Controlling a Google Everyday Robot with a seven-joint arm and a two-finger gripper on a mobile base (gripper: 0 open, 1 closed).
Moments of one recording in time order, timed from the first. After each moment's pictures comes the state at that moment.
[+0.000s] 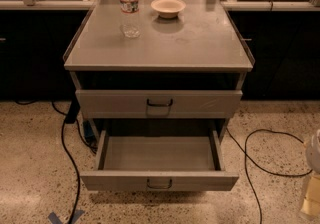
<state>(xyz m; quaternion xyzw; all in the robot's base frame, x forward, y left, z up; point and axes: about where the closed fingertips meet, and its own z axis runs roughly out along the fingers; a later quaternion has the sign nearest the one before) 0.359 -0.362 0.708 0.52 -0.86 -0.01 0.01</state>
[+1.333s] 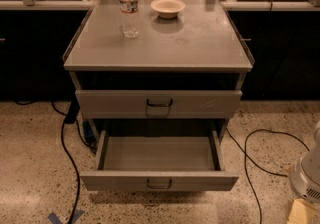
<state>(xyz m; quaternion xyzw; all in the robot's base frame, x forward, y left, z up) 0.334 -0.345 0.624 0.51 -0.86 -0.07 0.01</state>
